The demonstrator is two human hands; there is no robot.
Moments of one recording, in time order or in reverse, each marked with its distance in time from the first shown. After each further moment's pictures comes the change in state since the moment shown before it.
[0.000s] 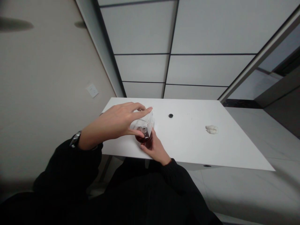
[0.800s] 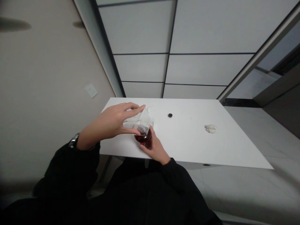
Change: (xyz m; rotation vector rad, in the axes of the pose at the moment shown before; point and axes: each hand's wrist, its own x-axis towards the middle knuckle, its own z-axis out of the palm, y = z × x) left_hand -0.013 -0.013 0.015 -0.110 0.128 -0.023; right_hand -0.005 0.015 0.000 -0.030 0.018 0.019
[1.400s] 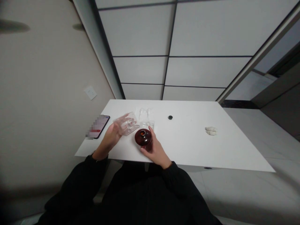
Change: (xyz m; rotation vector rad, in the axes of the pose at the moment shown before) left_hand -0.047 -0.028 0.129 -1.565 0.490 -0.512; right_hand -0.002 0.006 -0.003 -0.123 0.013 0.037
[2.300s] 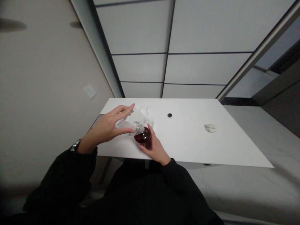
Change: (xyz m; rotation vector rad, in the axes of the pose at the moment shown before) left_hand 0.010 0.095 0.023 1.275 -0.333 0.435; right_hand 0.000 -0.004 0.002 0.088 0.007 -0.035
